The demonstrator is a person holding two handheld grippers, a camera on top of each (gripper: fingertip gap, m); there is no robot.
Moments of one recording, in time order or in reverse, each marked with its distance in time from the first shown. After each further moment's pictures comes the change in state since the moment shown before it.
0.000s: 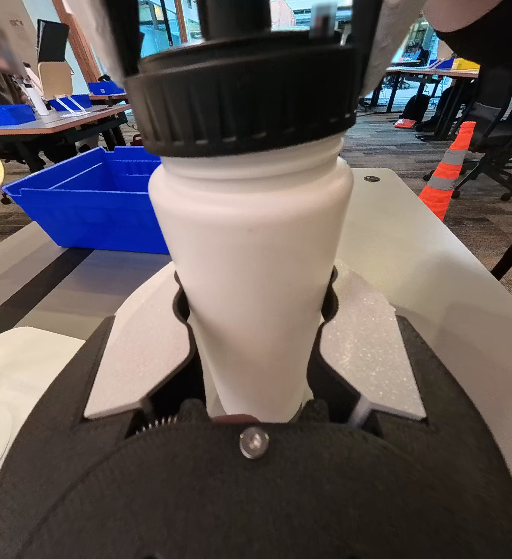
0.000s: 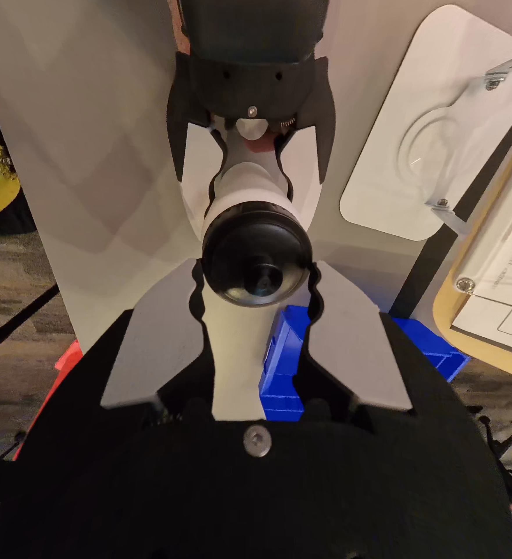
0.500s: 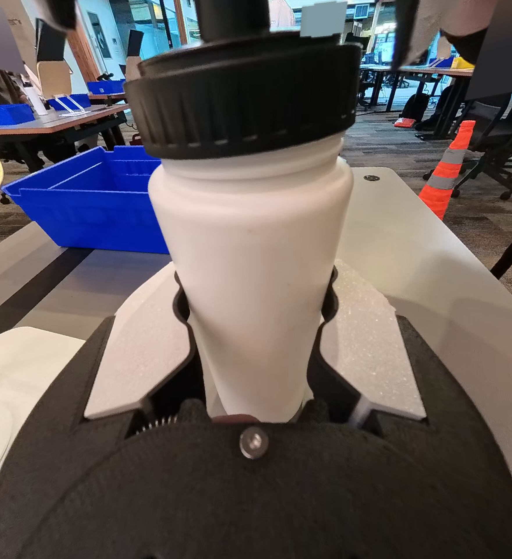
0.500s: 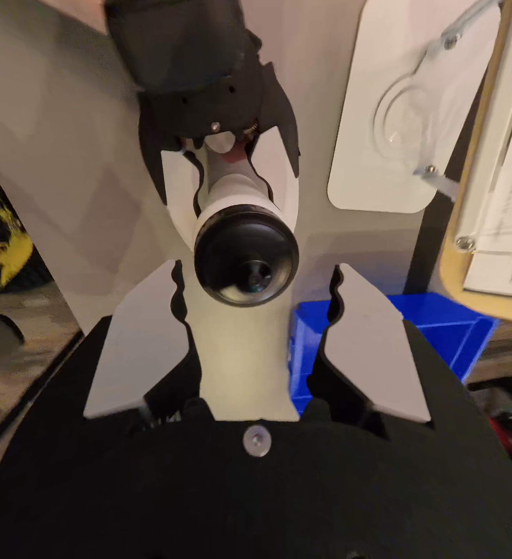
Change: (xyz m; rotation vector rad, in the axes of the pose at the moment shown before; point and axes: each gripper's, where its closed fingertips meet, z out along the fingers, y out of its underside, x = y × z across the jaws) left arm 0.000 0.000 0.000 -0.002 0.002 0.002; right arm 0.006 -0.003 -0.007 0.040 0.064 0.185
